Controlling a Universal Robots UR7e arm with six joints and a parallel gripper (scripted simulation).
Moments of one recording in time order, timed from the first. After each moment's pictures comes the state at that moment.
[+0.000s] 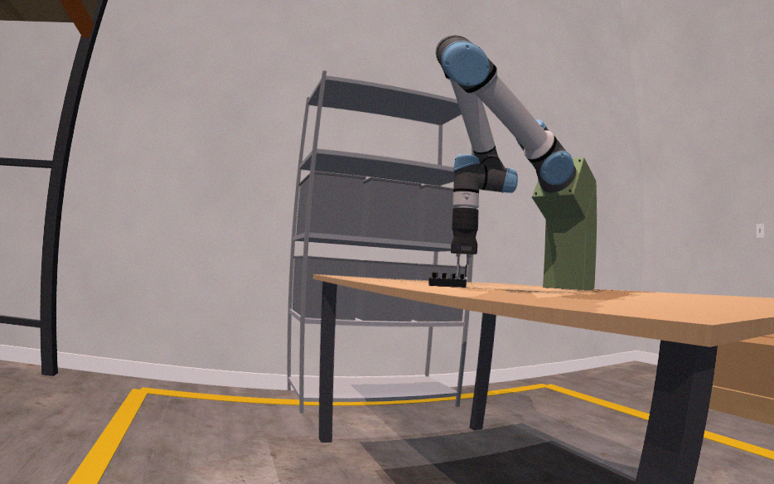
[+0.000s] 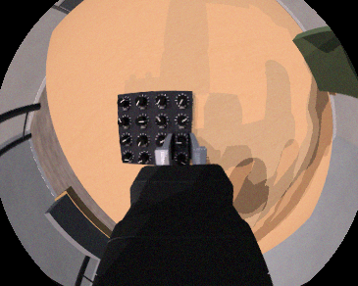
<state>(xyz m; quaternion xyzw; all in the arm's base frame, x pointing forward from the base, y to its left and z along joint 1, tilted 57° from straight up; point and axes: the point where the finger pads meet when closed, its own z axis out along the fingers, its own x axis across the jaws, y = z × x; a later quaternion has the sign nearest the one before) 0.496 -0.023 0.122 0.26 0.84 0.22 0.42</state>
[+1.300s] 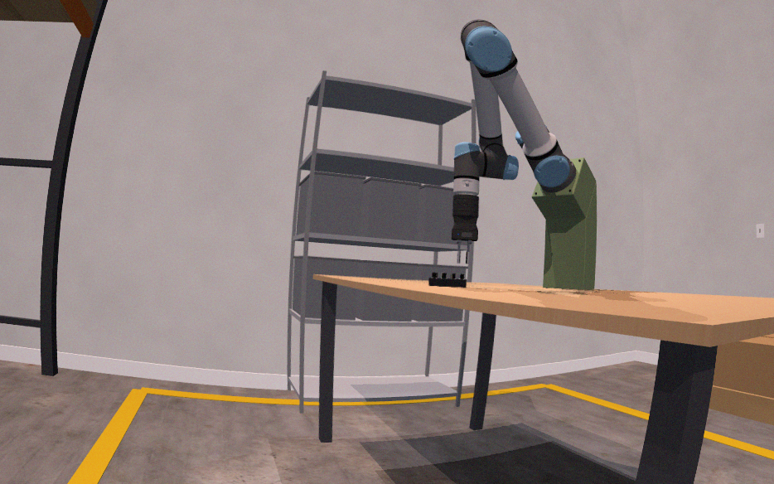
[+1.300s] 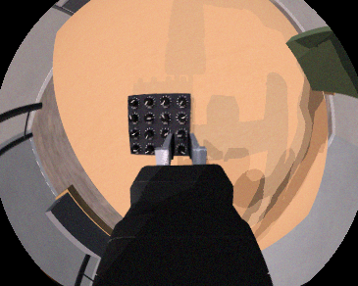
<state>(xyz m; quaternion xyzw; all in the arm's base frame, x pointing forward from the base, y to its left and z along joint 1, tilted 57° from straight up) 0.466 -0.028 0.143 0.26 0.84 0.22 0.42</state>
